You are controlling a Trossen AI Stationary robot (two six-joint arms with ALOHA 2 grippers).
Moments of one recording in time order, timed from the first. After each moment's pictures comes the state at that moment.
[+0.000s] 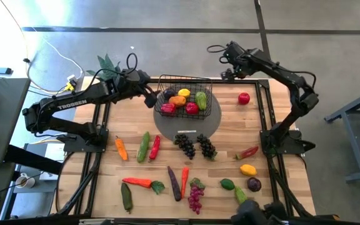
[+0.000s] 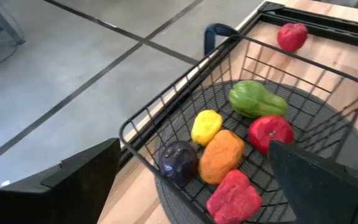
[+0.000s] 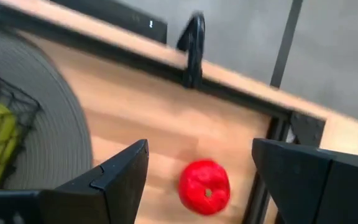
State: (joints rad) left arm 0.56 1.17 0.99 -0.39 -0.26 -0.03; right arm -0.85 1.63 1.47 -1.13 0.31 0.34
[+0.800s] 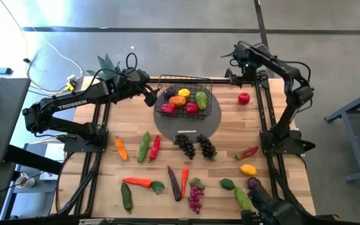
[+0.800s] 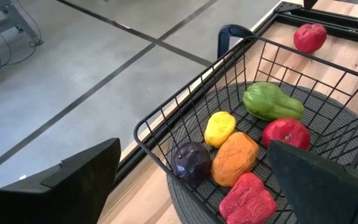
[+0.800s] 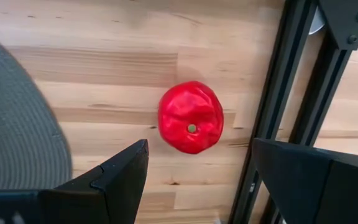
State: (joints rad) left arm 0.56 1.17 0.99 -0.38 -0.31 -0.03; right arm -1.04 1.76 1.47 -1.36 0.07 0.43
